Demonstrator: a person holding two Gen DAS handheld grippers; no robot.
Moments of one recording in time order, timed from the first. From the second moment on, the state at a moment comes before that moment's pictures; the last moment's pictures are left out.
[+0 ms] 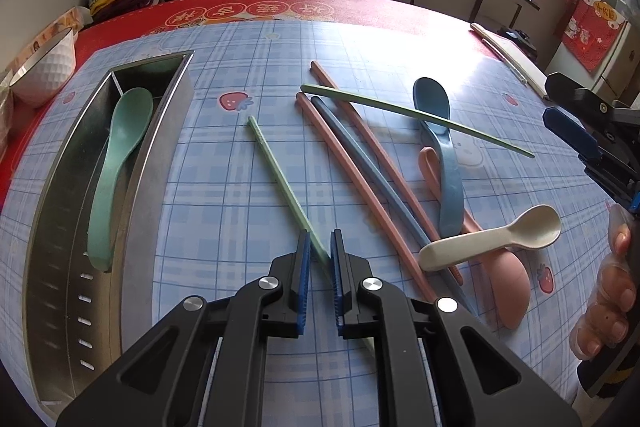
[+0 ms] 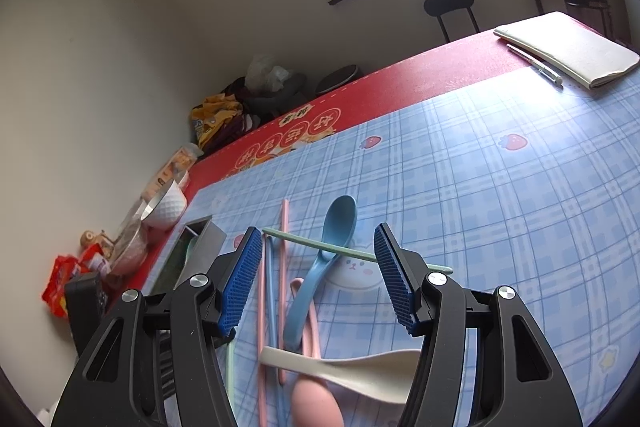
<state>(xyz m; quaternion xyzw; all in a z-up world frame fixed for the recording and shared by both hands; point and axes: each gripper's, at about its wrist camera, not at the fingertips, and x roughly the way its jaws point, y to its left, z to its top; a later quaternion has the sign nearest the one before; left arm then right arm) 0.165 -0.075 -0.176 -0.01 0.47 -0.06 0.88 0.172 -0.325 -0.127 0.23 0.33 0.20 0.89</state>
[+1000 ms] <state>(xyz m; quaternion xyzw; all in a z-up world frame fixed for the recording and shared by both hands) 0.166 -0.067 -0.181 -0.03 0.44 -0.08 0.90 0.187 -0.310 -0.161 0.28 0.40 0.26 0.83</state>
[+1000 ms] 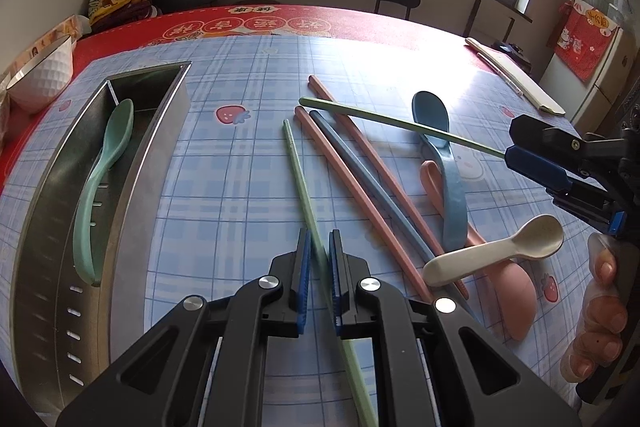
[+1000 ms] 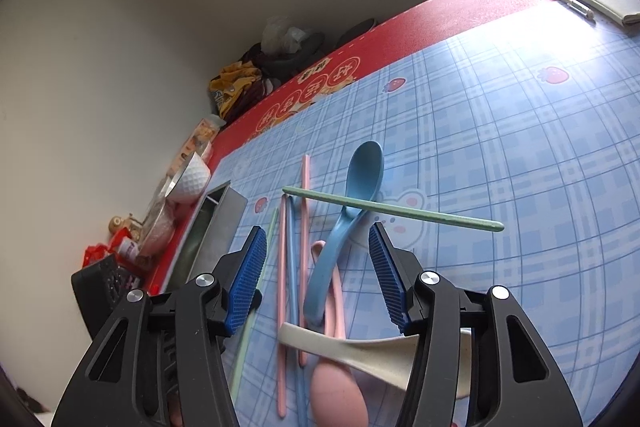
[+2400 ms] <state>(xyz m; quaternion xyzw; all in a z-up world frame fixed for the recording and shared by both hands) 0.171 -0.045 -0.185 -0.10 0.44 -0.11 0.89 0.243 -0.249 -0.147 0.05 0.48 0.25 0.84</state>
